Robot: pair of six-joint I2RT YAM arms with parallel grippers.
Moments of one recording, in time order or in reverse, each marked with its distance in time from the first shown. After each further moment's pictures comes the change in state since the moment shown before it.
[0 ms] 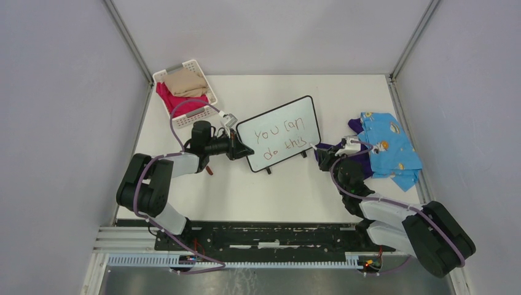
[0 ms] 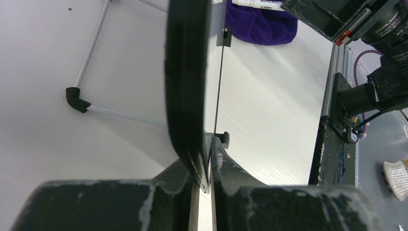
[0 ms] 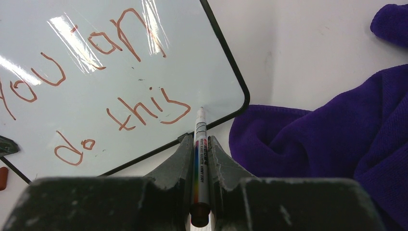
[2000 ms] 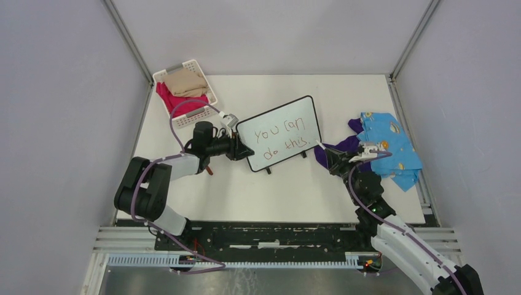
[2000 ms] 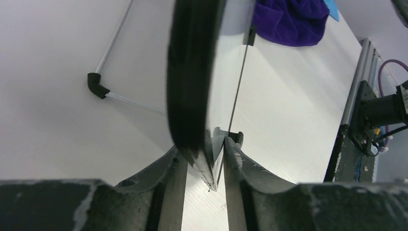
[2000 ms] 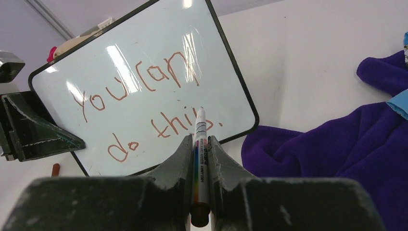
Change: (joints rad) left arm -0.015 -0.034 0.002 -0.062 -0.103 0.009; right arm -0.023 -0.525 -0.023 -0.335 -0.079 -0.026
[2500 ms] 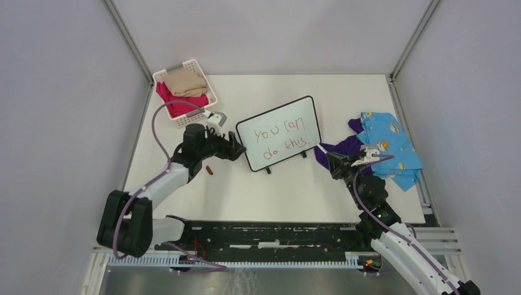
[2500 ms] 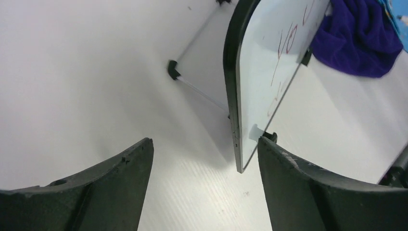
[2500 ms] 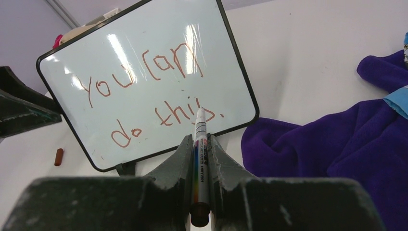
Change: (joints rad) left arm -0.004 -0.251 -0.034 -0.242 -0.305 0.021; right arm 0.000 -0.196 0.001 -0.208 -0.038 -0.024
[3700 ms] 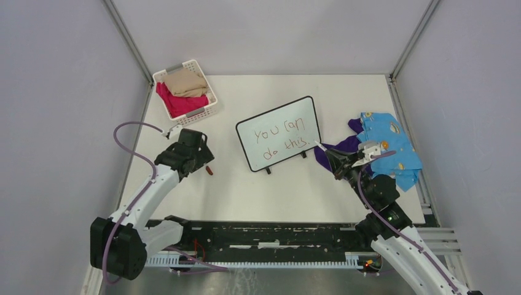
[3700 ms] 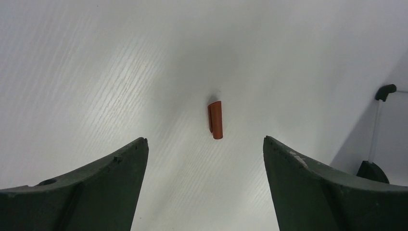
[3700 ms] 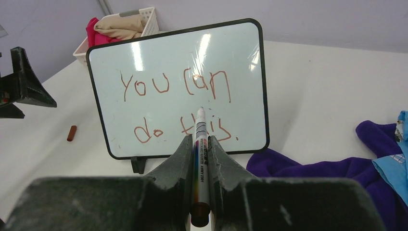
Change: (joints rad) left arm 0.004 -0.251 0.154 -0.861 -0.869 -0.583; right arm 0.028 -0.078 0.168 -0.183 -0.129 -0.206
